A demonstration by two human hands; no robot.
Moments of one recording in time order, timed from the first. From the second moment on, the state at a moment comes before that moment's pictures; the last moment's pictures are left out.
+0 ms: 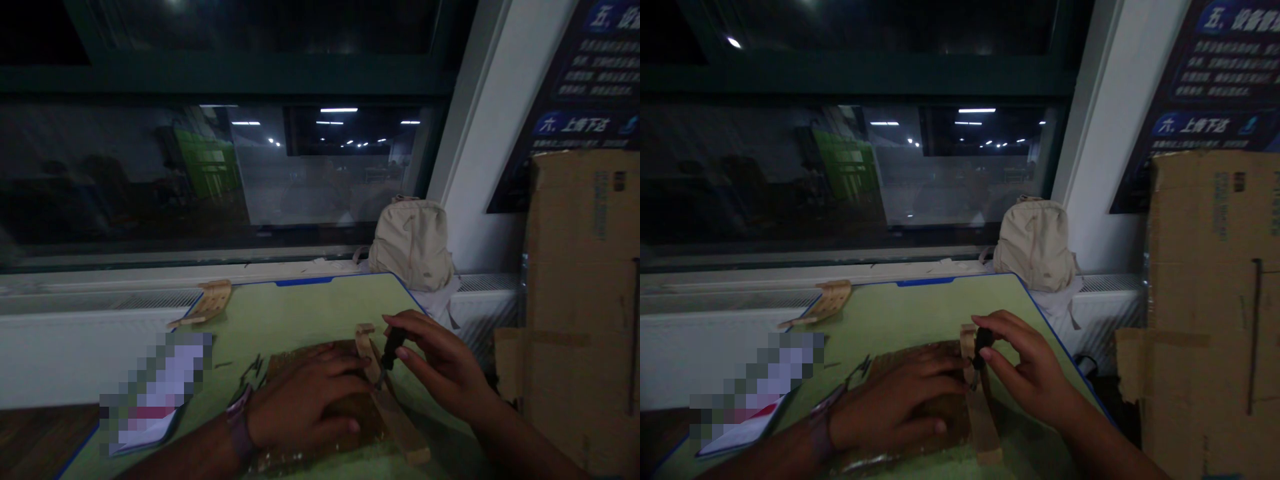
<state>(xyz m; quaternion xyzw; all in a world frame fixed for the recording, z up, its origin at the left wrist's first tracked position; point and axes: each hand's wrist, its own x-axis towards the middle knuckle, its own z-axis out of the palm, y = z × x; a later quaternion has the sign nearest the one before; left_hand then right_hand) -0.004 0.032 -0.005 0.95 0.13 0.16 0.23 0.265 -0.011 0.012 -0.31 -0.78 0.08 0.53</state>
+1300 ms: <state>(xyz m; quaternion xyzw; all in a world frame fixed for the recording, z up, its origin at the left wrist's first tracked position) -0.005 0.030 -0.003 0.95 0.13 0.16 0.23 0.261 -0.013 0.013 -0.32 -0.79 -0.04 0.51</state>
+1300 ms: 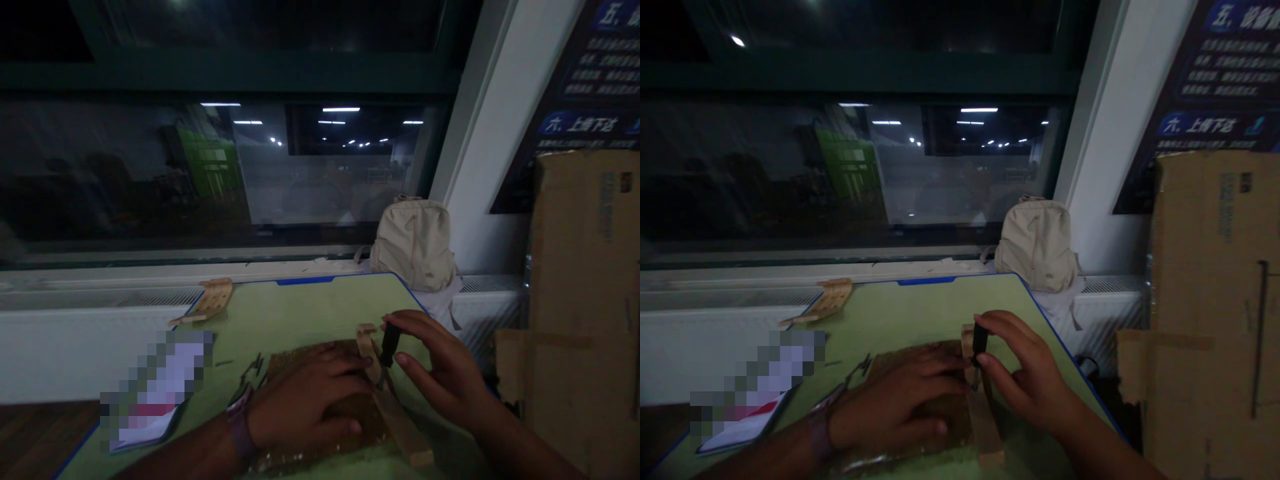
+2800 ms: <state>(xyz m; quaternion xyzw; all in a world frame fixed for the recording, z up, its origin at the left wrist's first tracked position) -0.003 0.031 -0.001 0.95 0.13 0.16 0.23 0.255 -0.013 0.009 -0.27 -0.75 0.17 0.59</state>
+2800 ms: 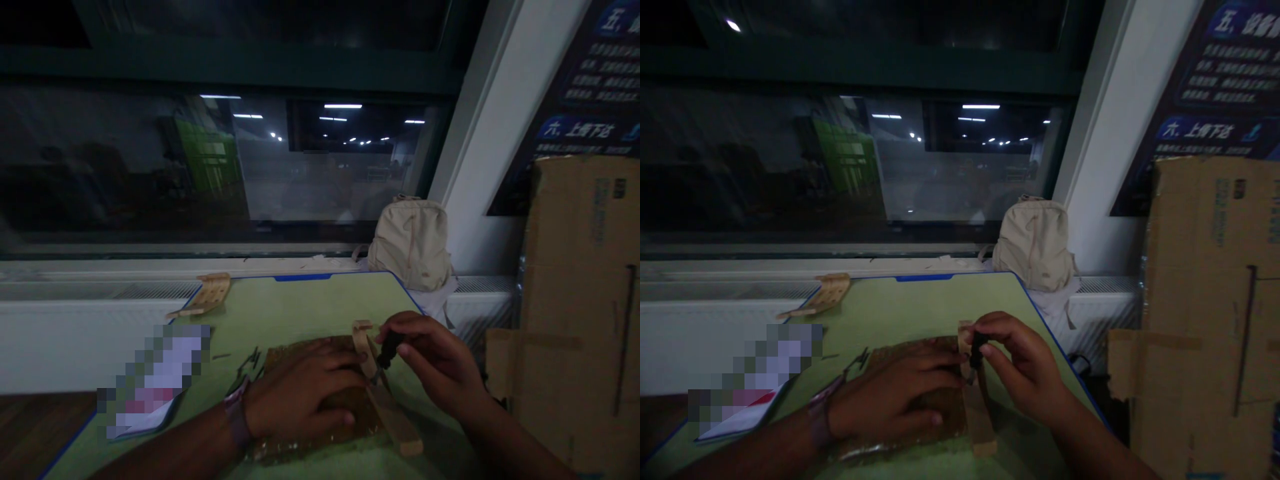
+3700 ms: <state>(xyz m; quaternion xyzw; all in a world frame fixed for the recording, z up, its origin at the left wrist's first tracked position) -0.003 0.033 -0.007 0.95 0.11 0.18 0.23 0.264 -0.012 0.014 -0.30 -0.77 0.01 0.56</state>
